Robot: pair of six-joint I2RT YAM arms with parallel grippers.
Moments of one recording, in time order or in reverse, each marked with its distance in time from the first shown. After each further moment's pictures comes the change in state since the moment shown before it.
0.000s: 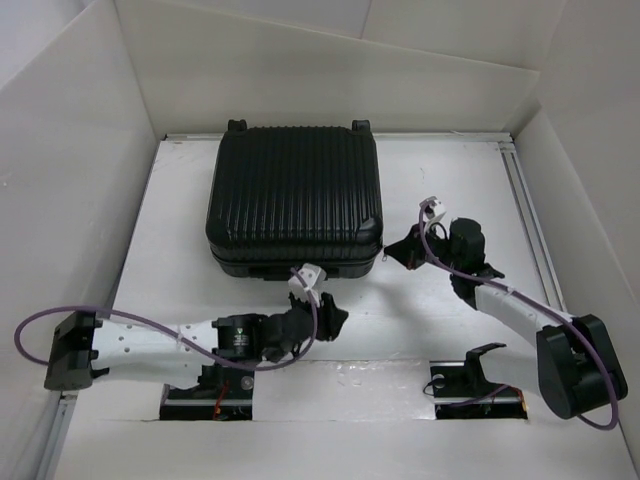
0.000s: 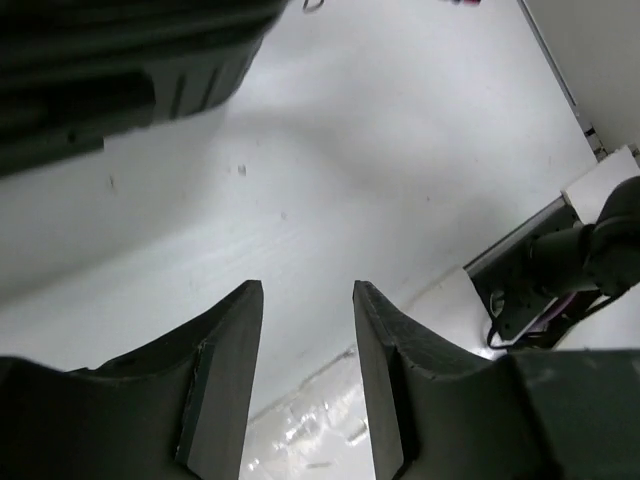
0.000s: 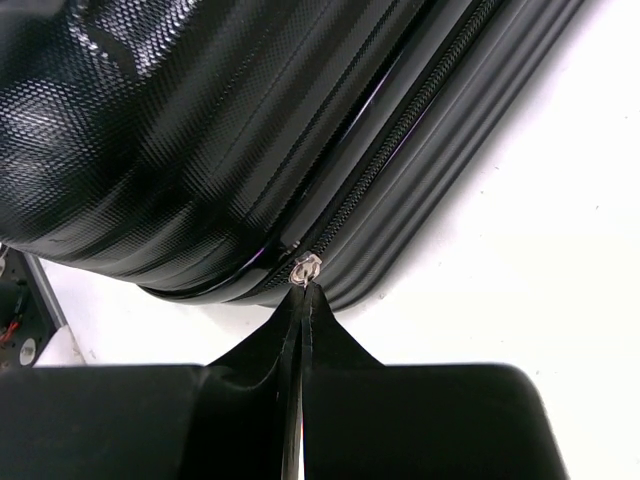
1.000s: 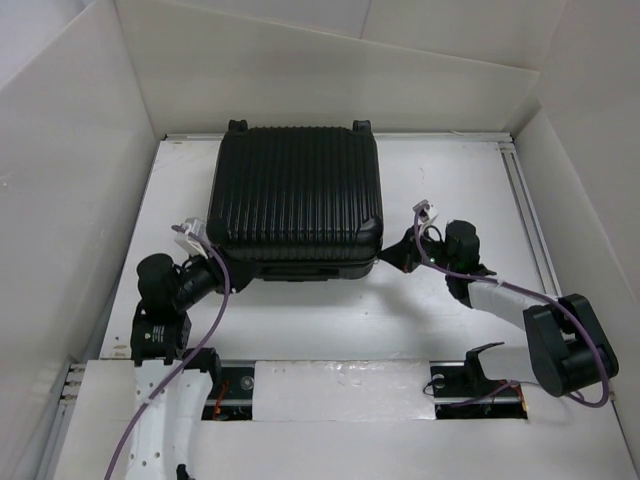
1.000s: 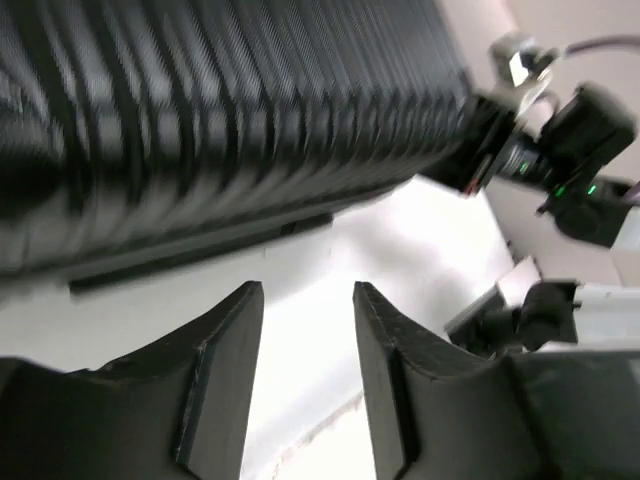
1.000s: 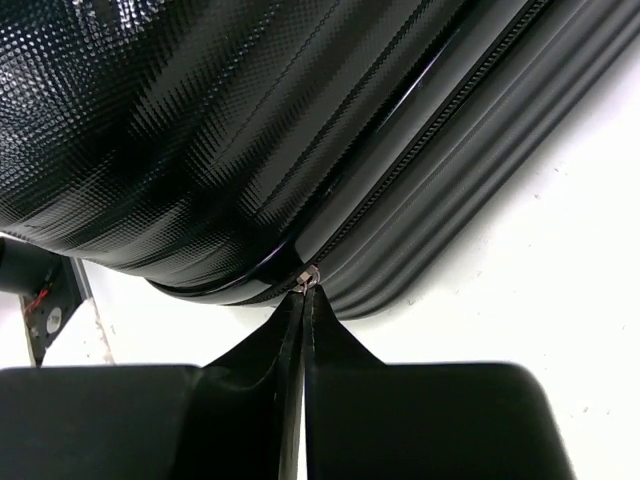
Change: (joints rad) left arm 1.460 -0.502 0.044 -0.435 1.316 0.288; right arm 0.009 0.112 -0.032 0.172 -0.103 0.029
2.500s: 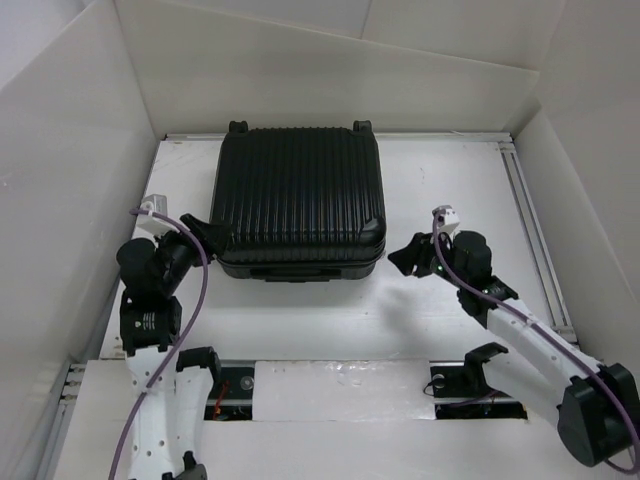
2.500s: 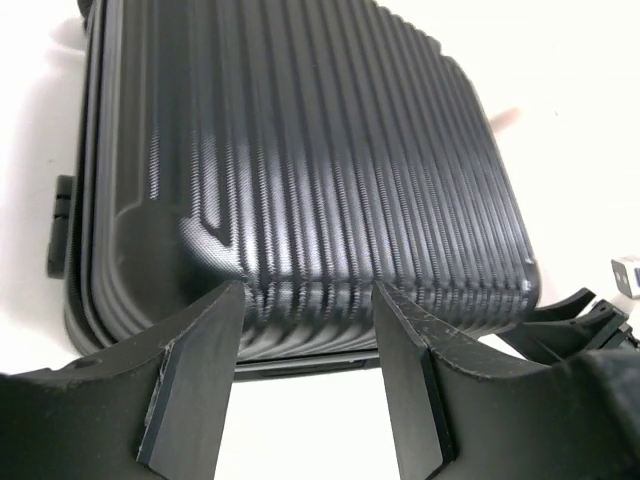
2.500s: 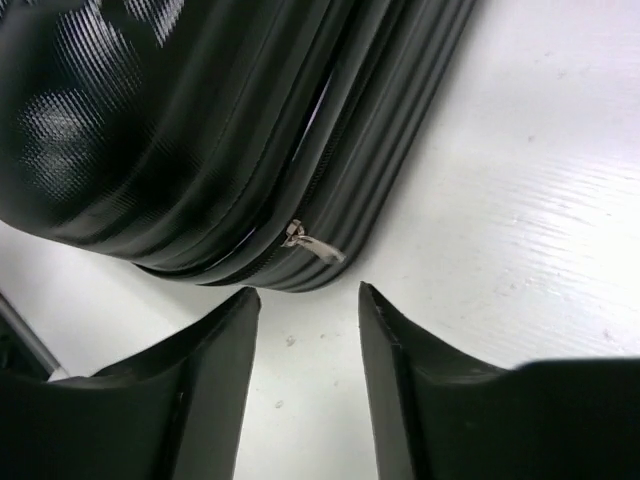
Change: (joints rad) left arm 0.102 0.115 0.151 0.114 -0.270 -0.067; right arm 0.084 -0.402 0.008 -0.446 0.402 0.068
